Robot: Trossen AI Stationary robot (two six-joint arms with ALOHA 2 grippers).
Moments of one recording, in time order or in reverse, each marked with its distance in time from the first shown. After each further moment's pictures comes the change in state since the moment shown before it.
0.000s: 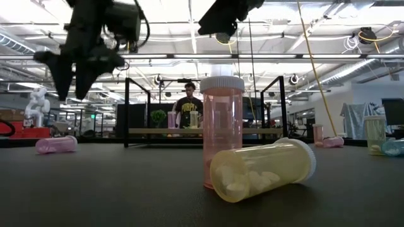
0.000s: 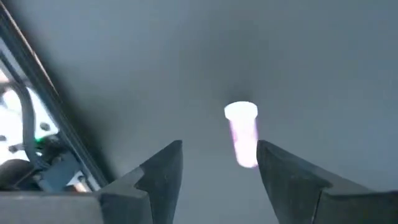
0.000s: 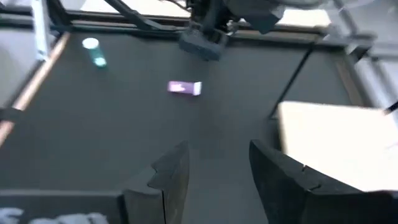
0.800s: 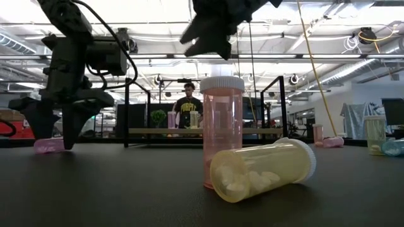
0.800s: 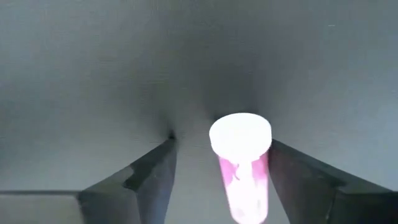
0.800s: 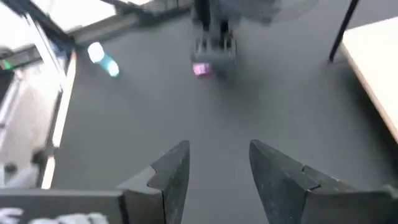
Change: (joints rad) left arm -0.057 0.008 -0.387 0.516 0.117 -0.119; right arm 0.080 0.161 0.000 0.084 0.001 0.390
